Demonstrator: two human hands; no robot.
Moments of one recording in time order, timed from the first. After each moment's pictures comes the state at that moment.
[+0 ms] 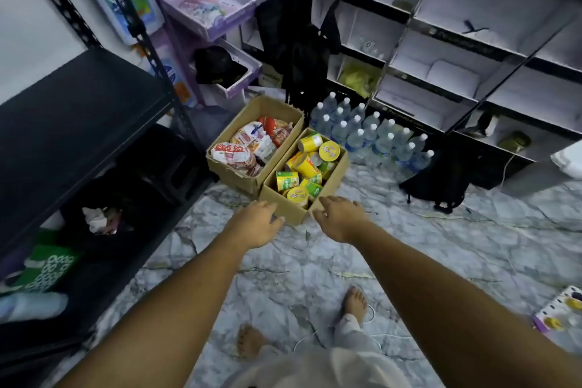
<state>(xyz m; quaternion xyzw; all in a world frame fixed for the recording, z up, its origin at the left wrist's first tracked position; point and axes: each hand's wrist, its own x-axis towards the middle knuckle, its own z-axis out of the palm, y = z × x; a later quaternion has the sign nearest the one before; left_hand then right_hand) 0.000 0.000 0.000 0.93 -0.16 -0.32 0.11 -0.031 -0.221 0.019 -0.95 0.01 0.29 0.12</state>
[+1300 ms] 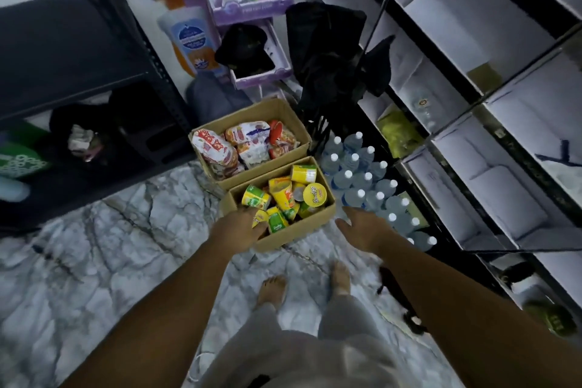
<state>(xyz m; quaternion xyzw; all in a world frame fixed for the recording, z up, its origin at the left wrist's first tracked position) 0.165 -0.241 -0.064 0.90 0.17 -0.32 0.24 0.279 -0.530 -0.048 -0.91 -0.17 0.38 0.05</state>
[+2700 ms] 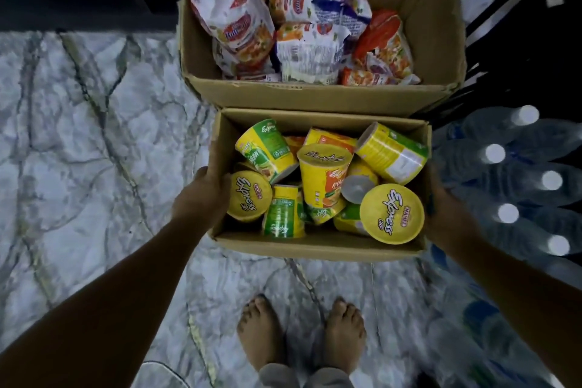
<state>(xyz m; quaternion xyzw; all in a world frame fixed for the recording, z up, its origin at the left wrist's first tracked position) 0.204 -0.208 -0.542 0.79 0.54 -0.15 0.26 0.516 -0.505 -0.545 -0.89 -0.29 0.32 0.14</state>
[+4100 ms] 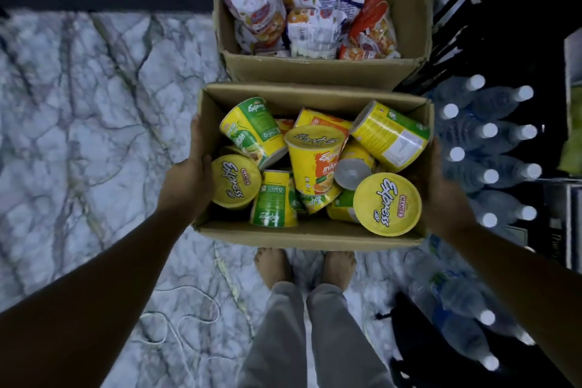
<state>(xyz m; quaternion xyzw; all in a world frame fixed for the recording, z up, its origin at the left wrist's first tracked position) 0.122 -0.256 -0.385 0.81 0.53 -0.07 0.25 0.442 -0.551 -0.401 -0.89 -0.32 0.29 0.15</state>
